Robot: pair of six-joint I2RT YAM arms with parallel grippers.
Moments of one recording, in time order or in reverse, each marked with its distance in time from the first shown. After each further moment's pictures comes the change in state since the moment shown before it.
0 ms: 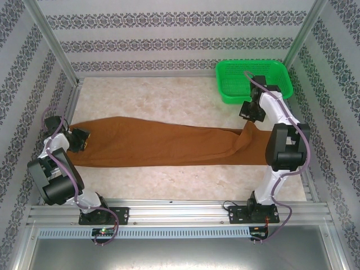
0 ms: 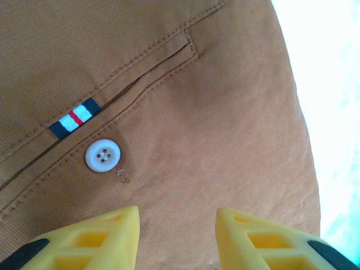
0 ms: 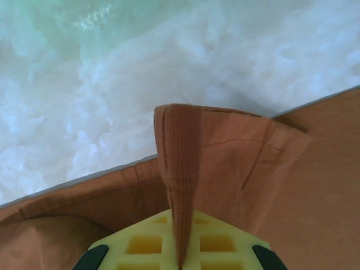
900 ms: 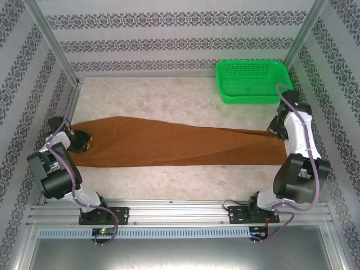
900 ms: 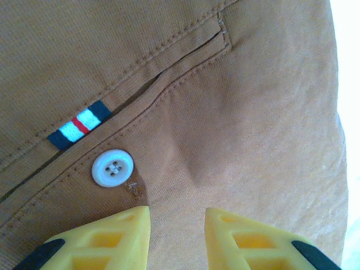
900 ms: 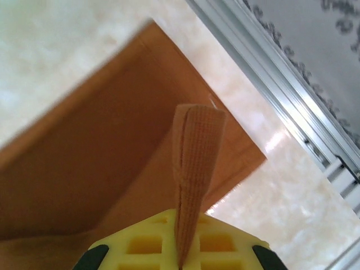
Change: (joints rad) left arm -0.010 0.066 0.008 0.004 0.001 -0.007; right arm -0.243 -0.345 -0.251 -0.048 0.177 0.040
